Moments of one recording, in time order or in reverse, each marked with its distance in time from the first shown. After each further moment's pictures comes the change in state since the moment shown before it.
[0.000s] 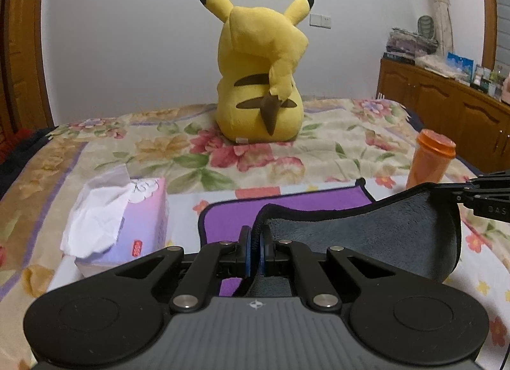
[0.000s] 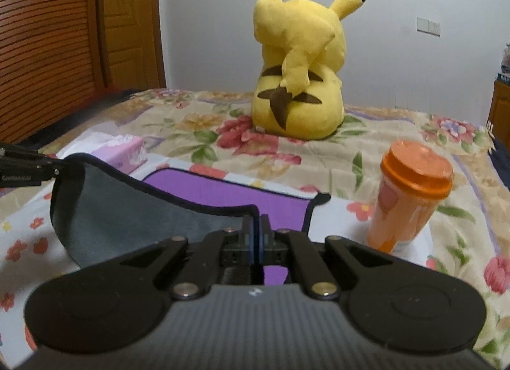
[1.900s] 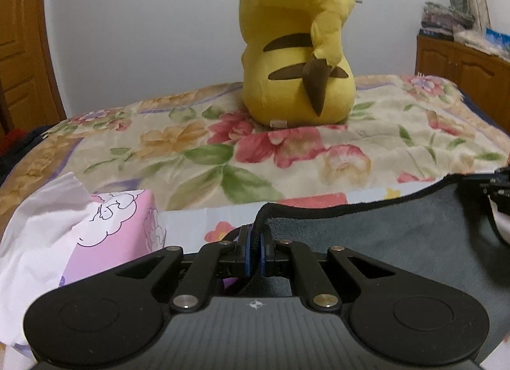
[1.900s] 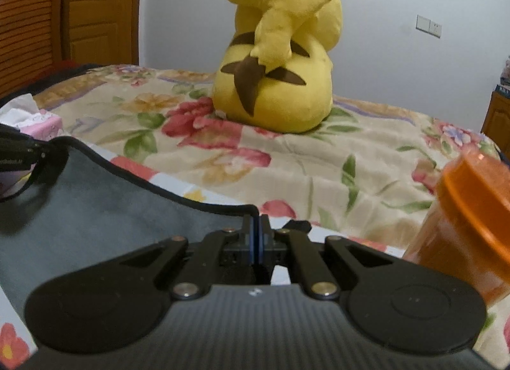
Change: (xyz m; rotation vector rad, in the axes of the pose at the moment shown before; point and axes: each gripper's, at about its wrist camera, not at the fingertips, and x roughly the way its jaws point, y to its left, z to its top) left arm 0.149 0.020 0.011 0.042 0.050 0.130; right arm 0.128 -0.031 0.000 -0.068 0.035 -0.104
